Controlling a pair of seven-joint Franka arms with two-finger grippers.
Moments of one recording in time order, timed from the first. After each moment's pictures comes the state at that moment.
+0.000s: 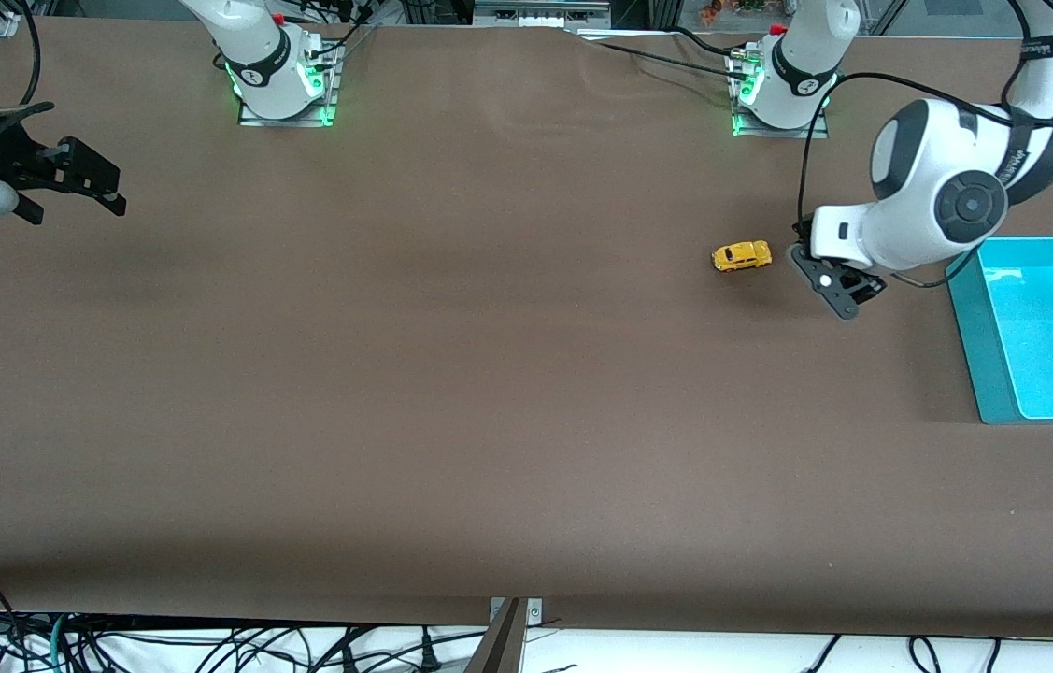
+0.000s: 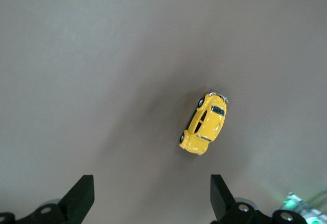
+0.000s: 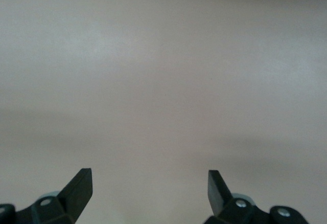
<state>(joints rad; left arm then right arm) -0.01 0.06 -0.13 -2.20 -0.01 2.02 0.83 -0.05 -0.08 0.10 -1.68 0.04 1.63 -0.04</state>
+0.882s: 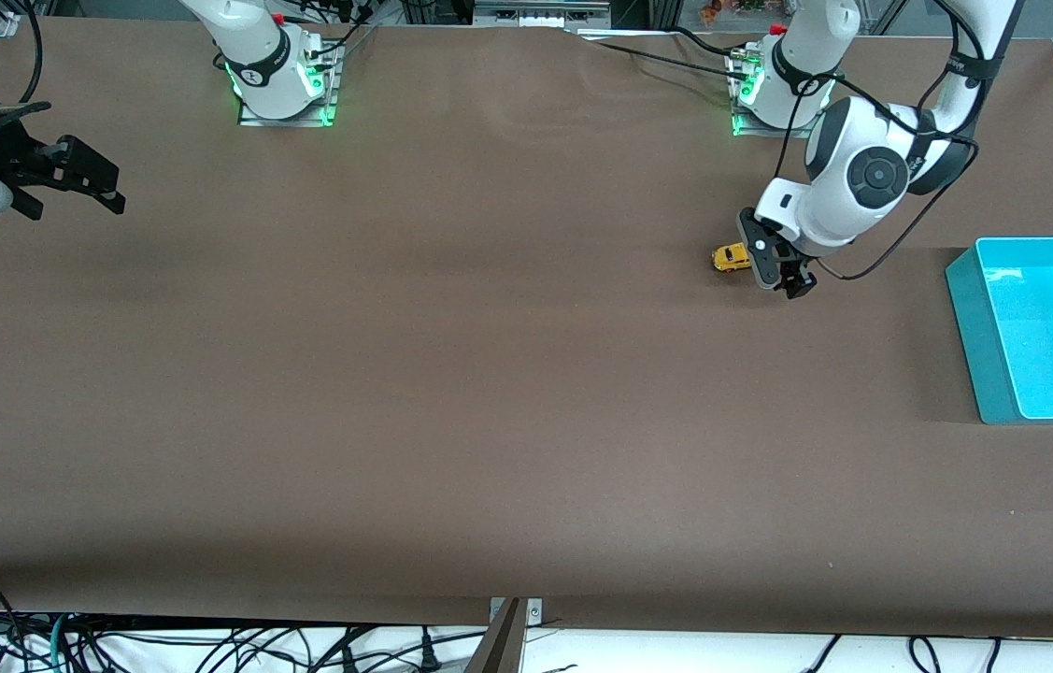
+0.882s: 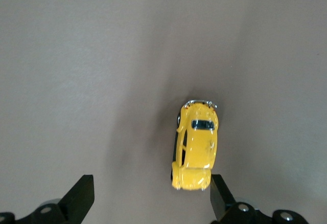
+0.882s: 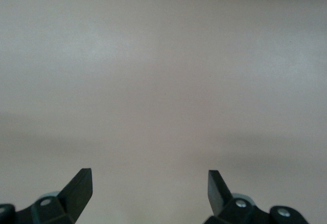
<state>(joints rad) -0.02 0.06 -0.22 -2.51 -0.01 2.44 1.05 -0.05 -0.08 0.10 -1.68 0.04 1.63 -0.02</state>
